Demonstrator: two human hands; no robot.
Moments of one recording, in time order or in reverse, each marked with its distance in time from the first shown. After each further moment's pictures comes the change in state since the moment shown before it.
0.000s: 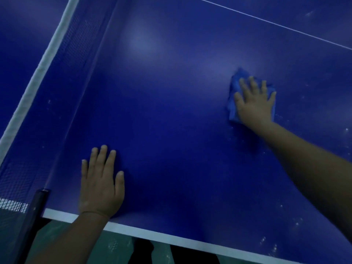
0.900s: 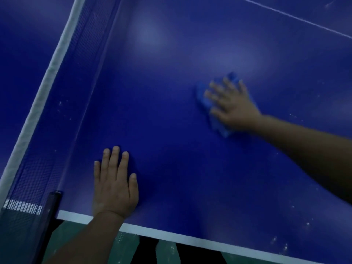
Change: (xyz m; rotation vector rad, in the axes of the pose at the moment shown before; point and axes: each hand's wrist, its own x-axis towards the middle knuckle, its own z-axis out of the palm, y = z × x) left_hand 0.002 -0.002 -0.001 0.049 -0.028 0.007; right_hand 0.001 -0.066 0.016 -0.131 -0.023 -0.707
